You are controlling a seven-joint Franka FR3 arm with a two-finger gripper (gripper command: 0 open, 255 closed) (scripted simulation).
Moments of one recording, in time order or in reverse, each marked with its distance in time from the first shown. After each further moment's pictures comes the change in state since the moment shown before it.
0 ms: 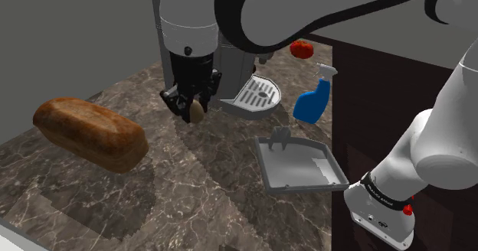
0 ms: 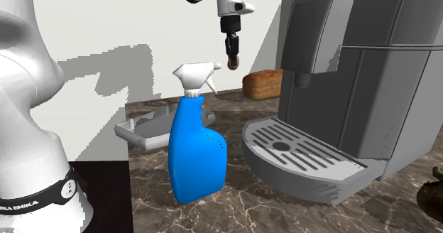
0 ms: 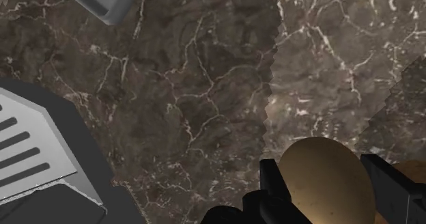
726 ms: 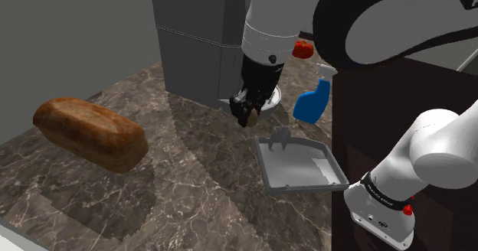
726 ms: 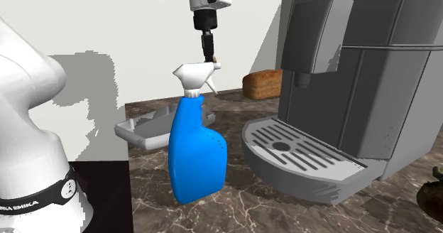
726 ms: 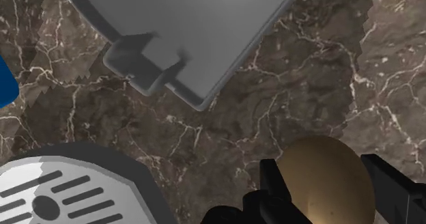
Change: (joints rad) arm -0.046 -0.494 -0.073 -0.458 0.301 0.073 -0.228
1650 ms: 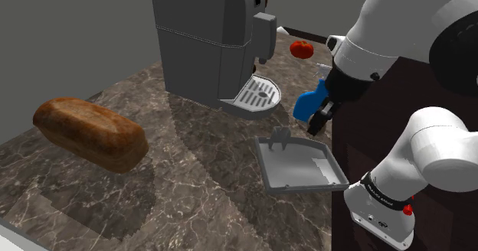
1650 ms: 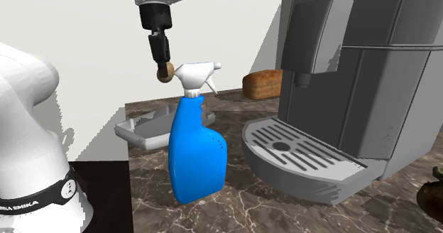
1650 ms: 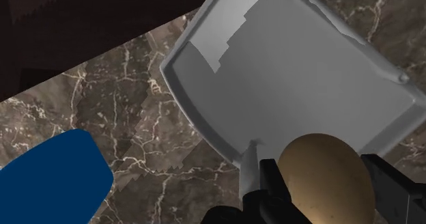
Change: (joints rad) arm 0.156 -0.596 -0.208 -0.460 0.140 -0.134 -0.188
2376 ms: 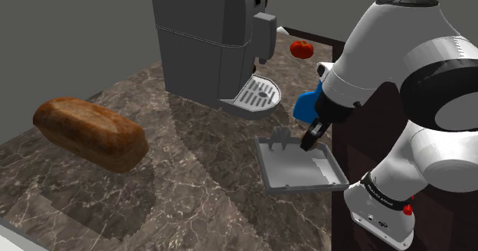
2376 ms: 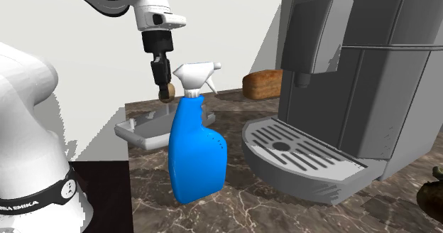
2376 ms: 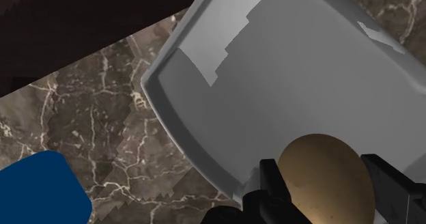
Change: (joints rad) arm 0.019 0.017 0.042 -0.139 0.039 0.153 0.005
